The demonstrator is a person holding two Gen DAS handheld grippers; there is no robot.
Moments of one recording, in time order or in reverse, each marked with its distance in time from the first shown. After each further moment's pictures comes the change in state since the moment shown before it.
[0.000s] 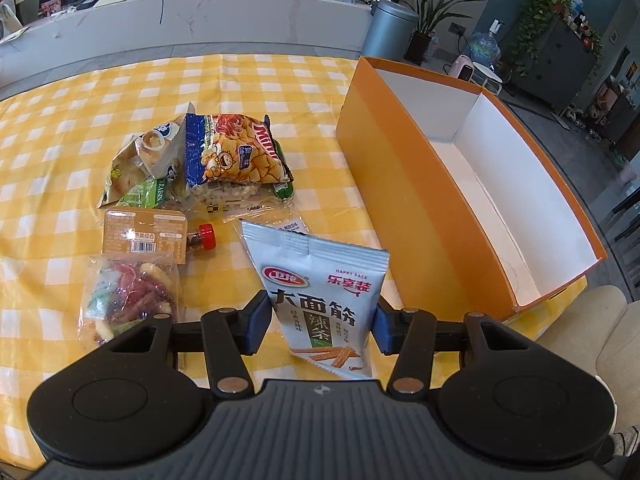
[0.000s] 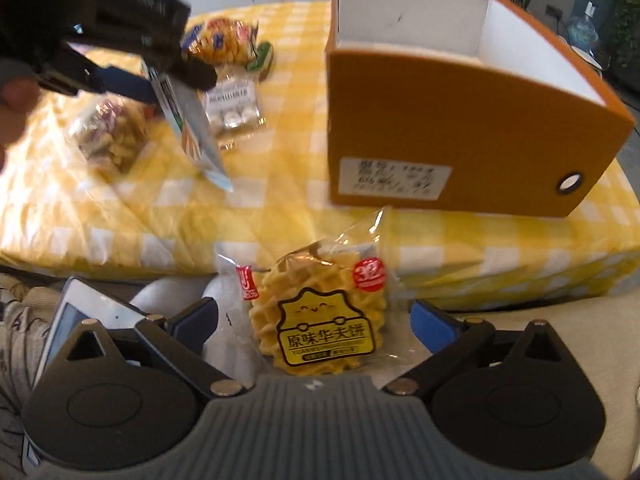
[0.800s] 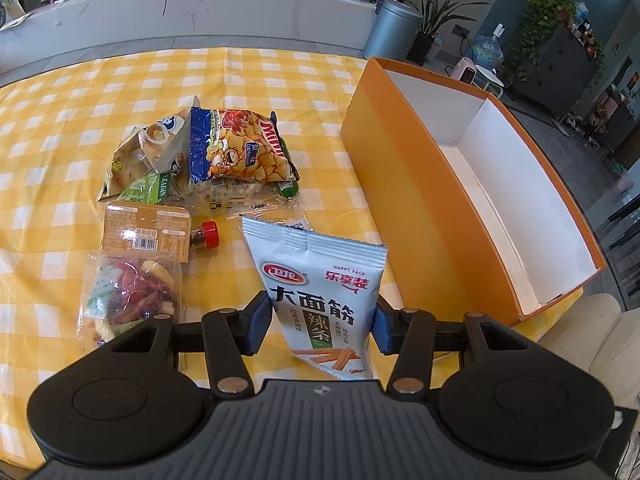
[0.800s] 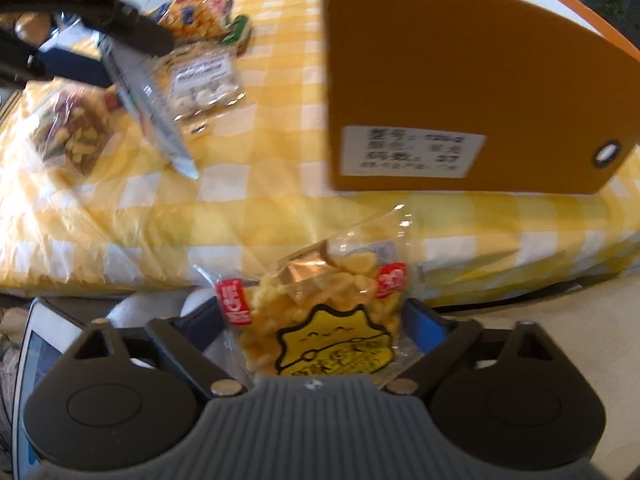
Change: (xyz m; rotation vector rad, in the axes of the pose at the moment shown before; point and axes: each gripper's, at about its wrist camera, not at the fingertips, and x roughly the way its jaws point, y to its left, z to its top) left arm 0.002 0.007 0.003 -0.032 0.012 -0.015; right arm 0.029 -0.008 -0.006 0.081 0.025 -0.004
